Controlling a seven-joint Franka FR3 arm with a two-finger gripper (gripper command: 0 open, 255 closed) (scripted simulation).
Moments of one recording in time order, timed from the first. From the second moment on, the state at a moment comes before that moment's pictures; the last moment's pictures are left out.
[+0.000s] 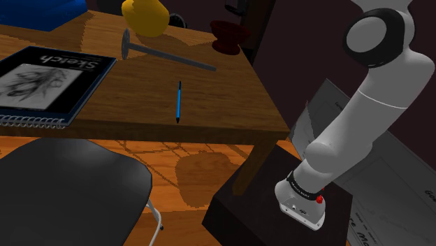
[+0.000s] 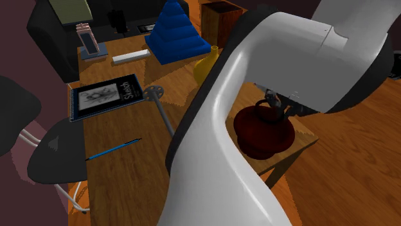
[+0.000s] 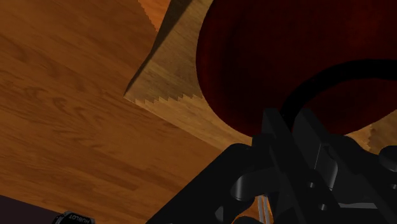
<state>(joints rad) -0.42 0.11 0.12 -1.25 0.05 1.64 -0.23</state>
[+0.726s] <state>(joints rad) -0.43 0.04 0.11 -1.49 0.07 1.80 -0.25</state>
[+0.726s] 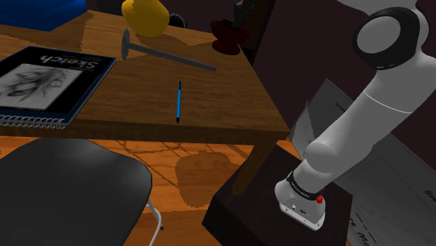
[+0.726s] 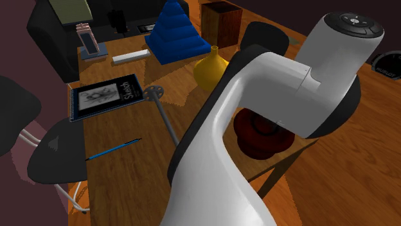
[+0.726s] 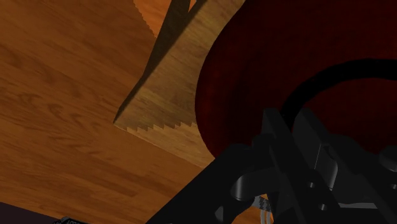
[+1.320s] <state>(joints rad) -0.43 0.04 0.12 -1.50 0.07 1.81 -0.25</state>
